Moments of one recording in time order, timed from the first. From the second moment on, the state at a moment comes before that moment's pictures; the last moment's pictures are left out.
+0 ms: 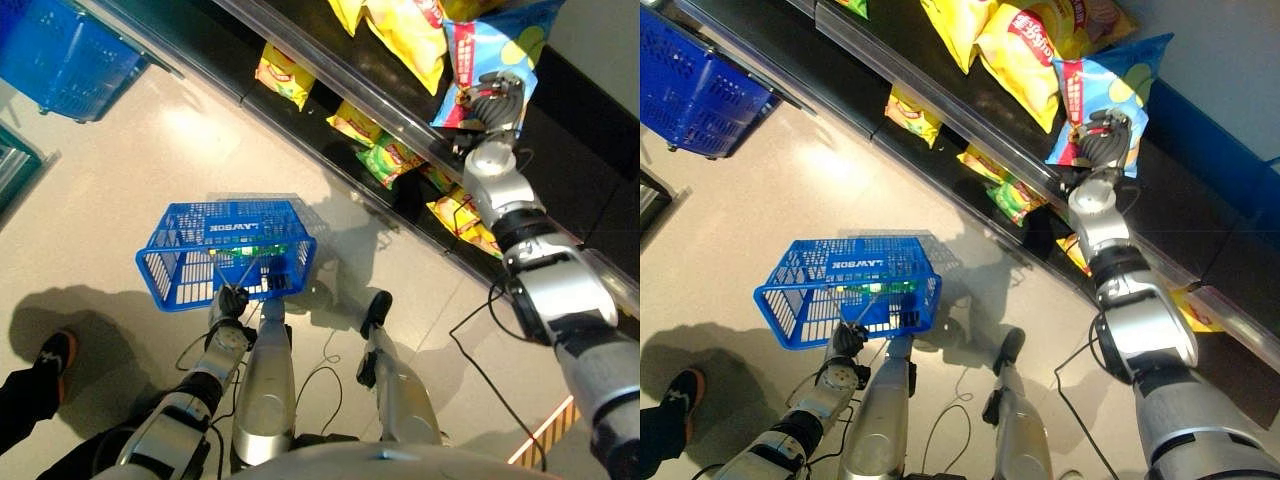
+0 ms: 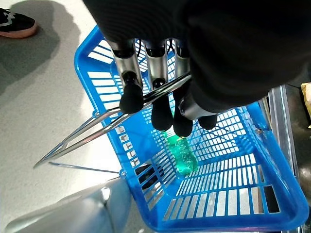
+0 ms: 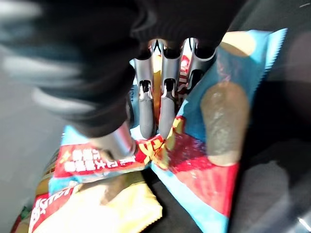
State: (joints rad) left arm -0.29 0.30 -0.31 0.93 -0.03 -0.01 0.48; right arm -0.98 -0.44 0.20 0.88 0.27 -0.10 -0.57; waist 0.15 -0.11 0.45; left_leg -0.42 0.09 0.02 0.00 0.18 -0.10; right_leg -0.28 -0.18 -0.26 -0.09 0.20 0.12
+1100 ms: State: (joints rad) left arm -0.18 0.25 -0.15 1.04 0.06 0.06 0.40; right arm -0.34 -0.43 0.13 0.56 -0.08 0.08 -0.54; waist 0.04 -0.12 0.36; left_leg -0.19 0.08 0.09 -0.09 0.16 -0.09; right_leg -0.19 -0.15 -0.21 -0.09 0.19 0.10
